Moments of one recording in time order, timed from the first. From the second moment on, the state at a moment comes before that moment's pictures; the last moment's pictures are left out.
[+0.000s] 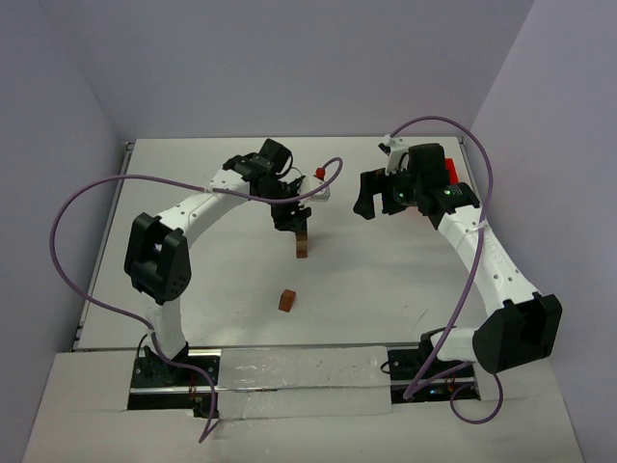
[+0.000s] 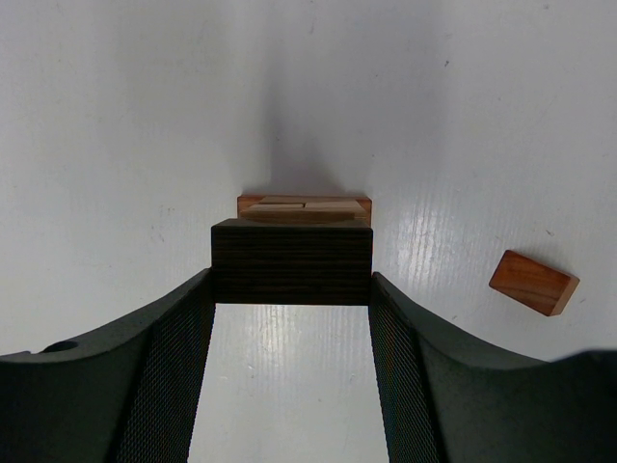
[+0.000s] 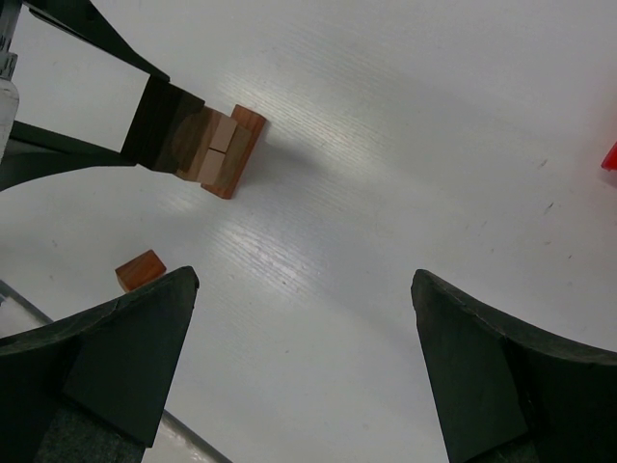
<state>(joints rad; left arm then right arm) -0.61 1.91 1.68 -0.84 0.51 0.83 0.22 1.30 1.22 -0.65 -0.36 0.02</state>
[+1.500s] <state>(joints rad) -0.61 1.93 1.68 -0.85 0.52 0.83 0.22 1.30 1.22 -0.65 -0.38 0.02</state>
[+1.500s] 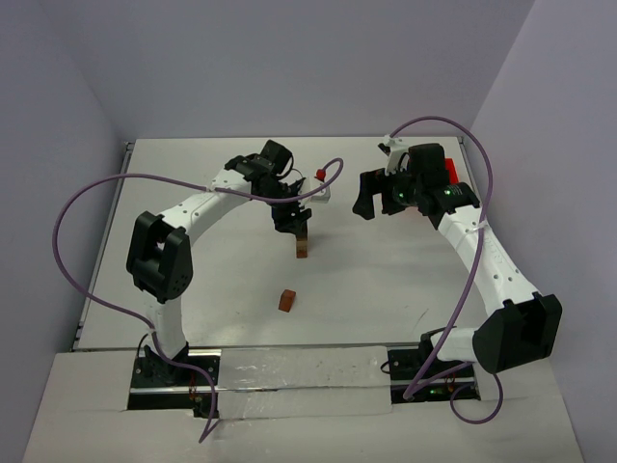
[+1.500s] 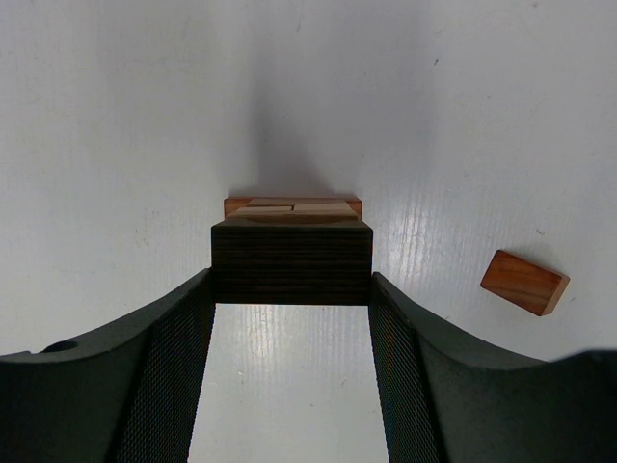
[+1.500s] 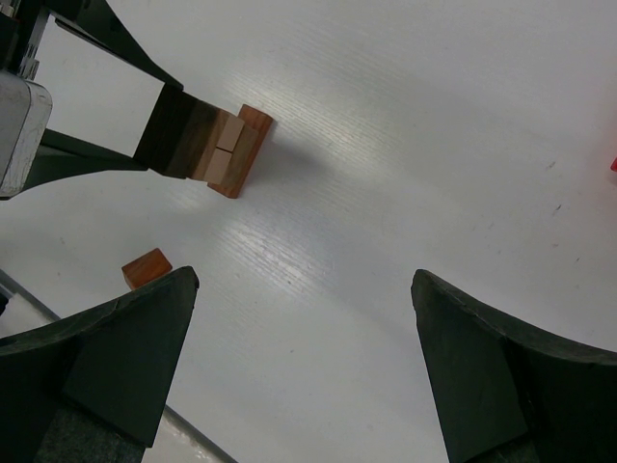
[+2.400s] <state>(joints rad) -0.61 1.94 1.68 -0.86 0.53 0.83 0.22 1.30 1.22 -0.65 -0.38 0.03</state>
